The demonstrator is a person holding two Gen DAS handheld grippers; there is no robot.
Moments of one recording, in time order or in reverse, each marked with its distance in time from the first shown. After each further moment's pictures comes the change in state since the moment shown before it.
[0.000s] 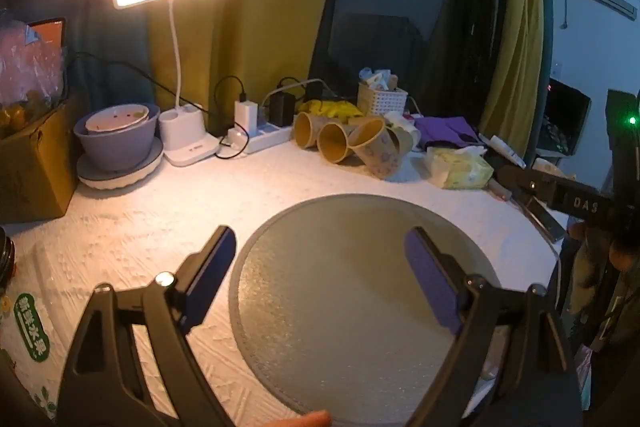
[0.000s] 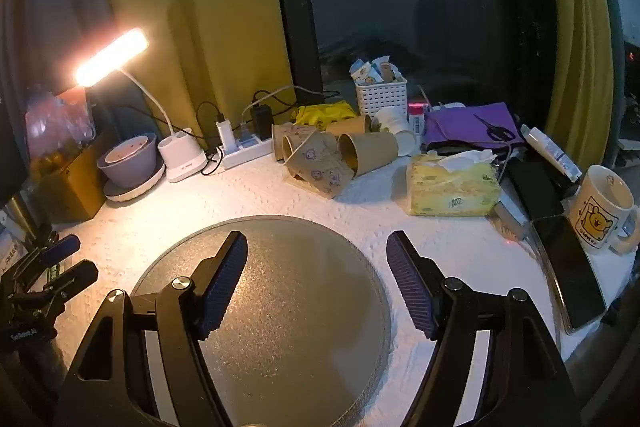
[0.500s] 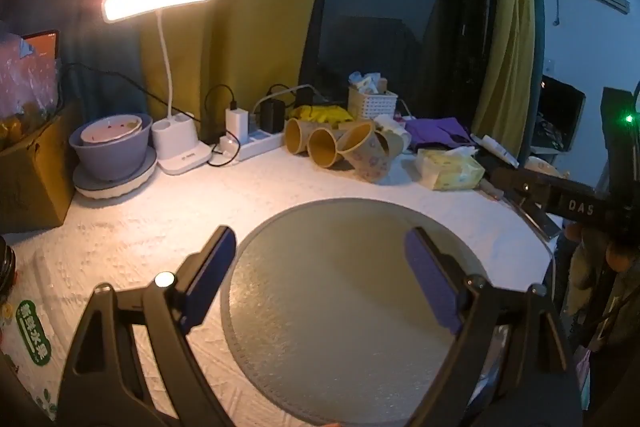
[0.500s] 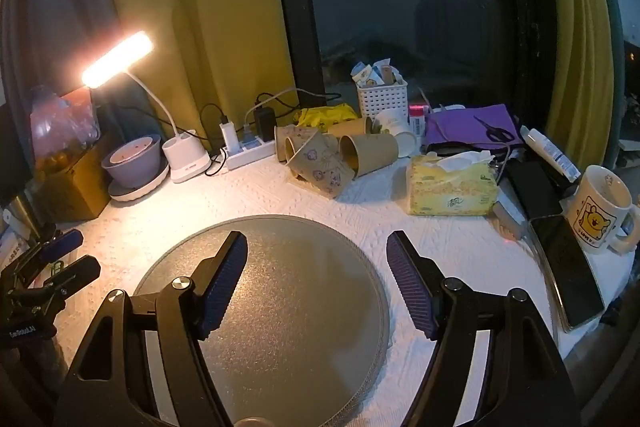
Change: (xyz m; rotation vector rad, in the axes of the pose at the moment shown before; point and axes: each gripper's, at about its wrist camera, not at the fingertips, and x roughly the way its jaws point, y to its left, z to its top) left arm 0.001 -0.006 0.015 0.007 0.031 -0.028; right arm -0.007 -0.001 0.002 -0.007 -0.009 -0.001
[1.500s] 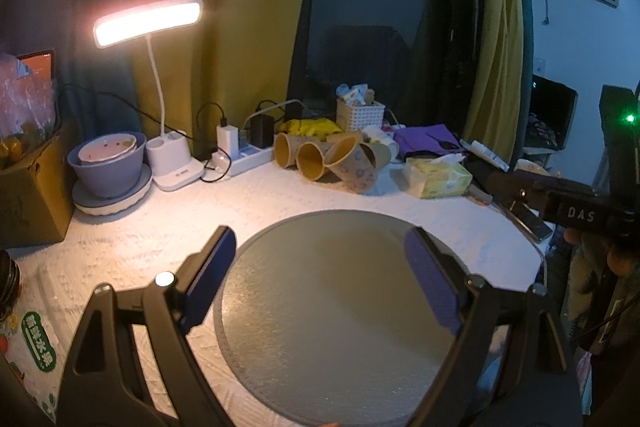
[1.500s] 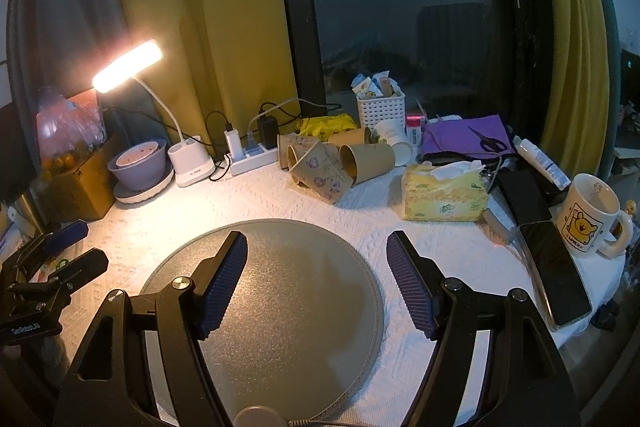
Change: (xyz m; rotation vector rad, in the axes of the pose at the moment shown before) left arm -0.016 -0.015 0.001 0.030 -0.046 -0.013; right arm -0.023 0.001 0.003 -0.017 -0.028 0.000
